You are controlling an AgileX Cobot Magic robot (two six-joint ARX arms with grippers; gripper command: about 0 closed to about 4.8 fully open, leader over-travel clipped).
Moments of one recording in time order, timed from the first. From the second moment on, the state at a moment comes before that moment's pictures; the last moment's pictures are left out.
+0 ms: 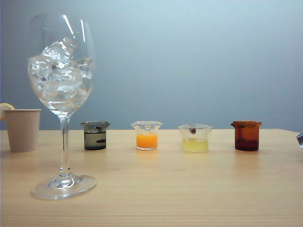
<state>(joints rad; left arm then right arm) -0.35 0.56 0.77 -0.54 0.53 0.10 -0.57 1.28 0.80 -0.15 -0.45 0.67</state>
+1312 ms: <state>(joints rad) -0.35 0.56 0.77 -0.55 0.53 0.10 -0.57 1.58 0.80 0.24 -0.41 0.75</state>
